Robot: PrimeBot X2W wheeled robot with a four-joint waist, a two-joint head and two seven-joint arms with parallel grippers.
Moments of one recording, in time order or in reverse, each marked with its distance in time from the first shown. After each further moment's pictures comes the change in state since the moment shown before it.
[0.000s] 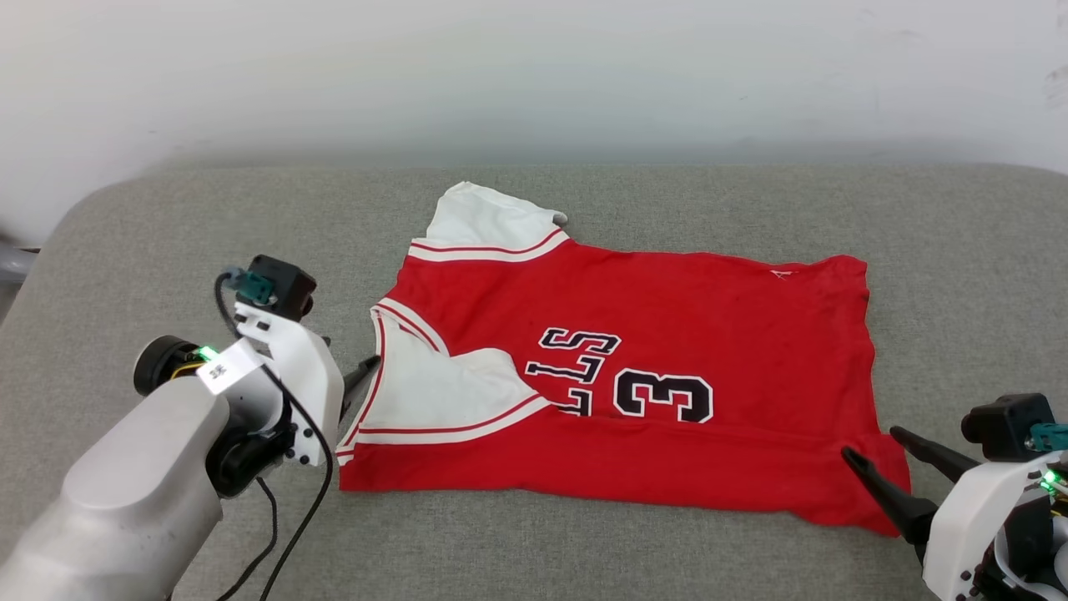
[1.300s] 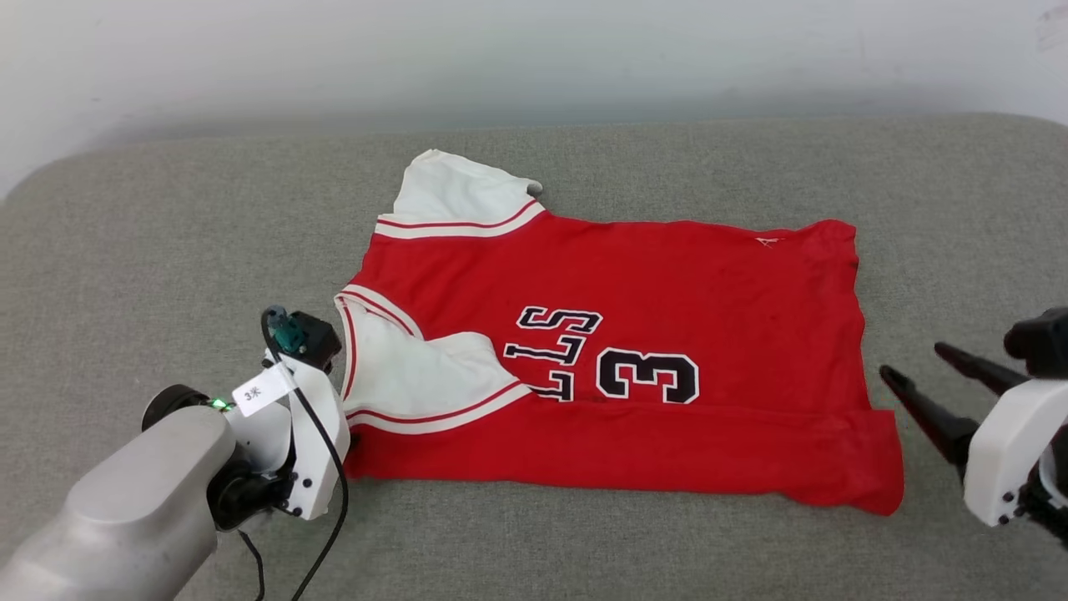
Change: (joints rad) left arm -0.032 0.065 -0.233 -0.026 -0.154 0.000 0.264; right arm -0.065 -0.015 -0.098 -0.092 -0.069 0.000 0.128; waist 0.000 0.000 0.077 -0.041
